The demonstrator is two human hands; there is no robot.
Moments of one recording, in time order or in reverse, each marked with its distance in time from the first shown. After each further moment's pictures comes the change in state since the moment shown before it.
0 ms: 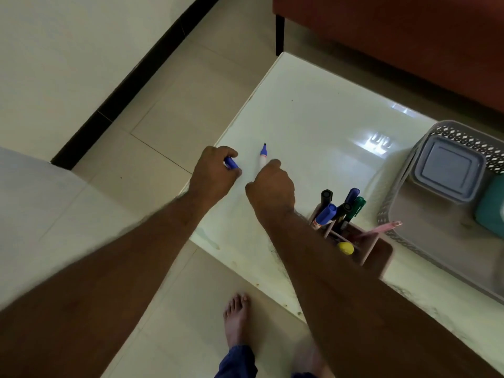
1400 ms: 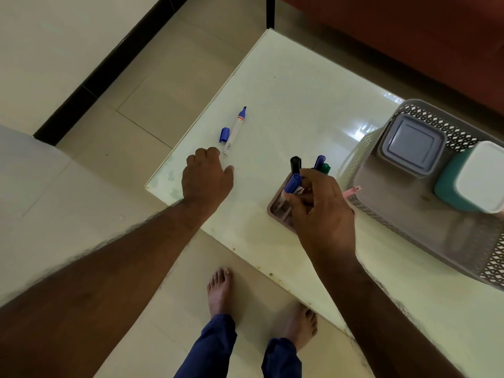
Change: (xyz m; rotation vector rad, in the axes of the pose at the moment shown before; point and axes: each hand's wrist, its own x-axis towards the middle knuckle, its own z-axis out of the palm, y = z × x) left_hand -0.079 0.035 0.025 0.386 0.043 -0.106; right_hand -0.126 0.116 -0.092 0.234 0.191 -0.214
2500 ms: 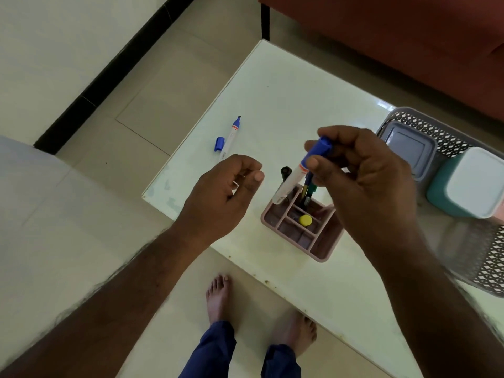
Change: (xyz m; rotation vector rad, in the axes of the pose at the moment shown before) left_hand -0.059 0.046 -0.091 -0.703 -0.131 0.311; right_hand 0.024 -0.041 -0.086 0.391 0.015 -0.165
